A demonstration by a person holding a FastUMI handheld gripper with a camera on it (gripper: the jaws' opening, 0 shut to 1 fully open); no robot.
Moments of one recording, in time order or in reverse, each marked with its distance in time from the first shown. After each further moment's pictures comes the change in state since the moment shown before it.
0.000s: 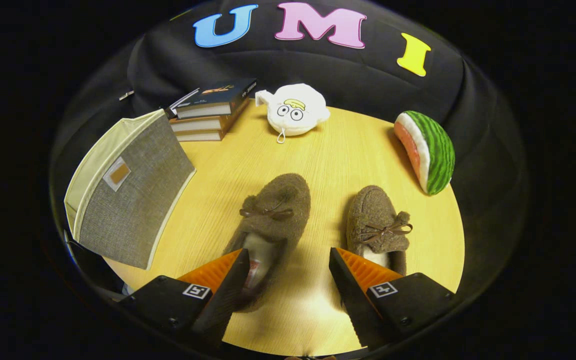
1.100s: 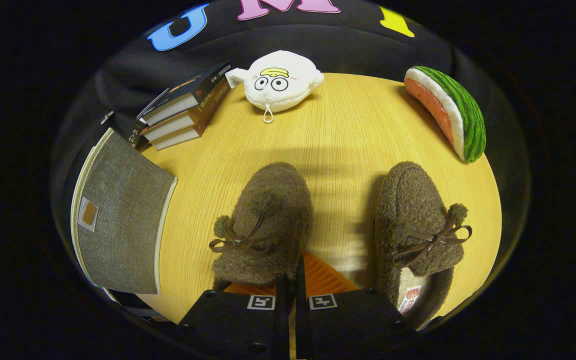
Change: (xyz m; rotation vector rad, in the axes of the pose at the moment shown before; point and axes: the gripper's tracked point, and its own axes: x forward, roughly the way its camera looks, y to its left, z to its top) arm 0.058 0.003 0.001 0.195 0.131 0.100
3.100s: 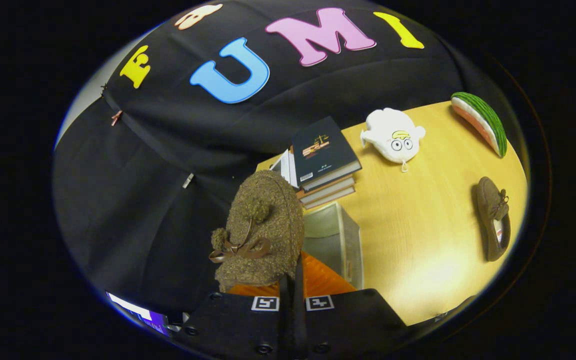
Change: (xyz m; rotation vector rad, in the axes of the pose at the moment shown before) arm -0.154 0.316 0.098 0.270 -0.162 0.379
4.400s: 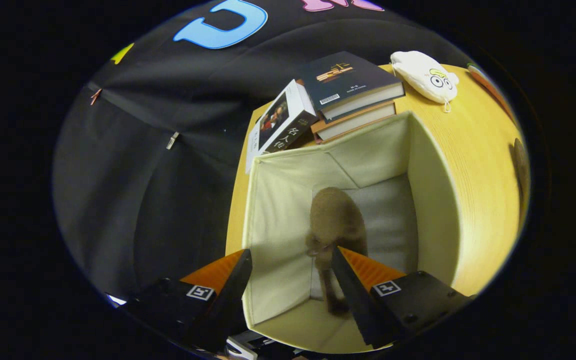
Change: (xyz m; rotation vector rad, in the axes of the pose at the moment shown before) arm 0.086 0.031 -0.086 0.017 0.192 -0.006
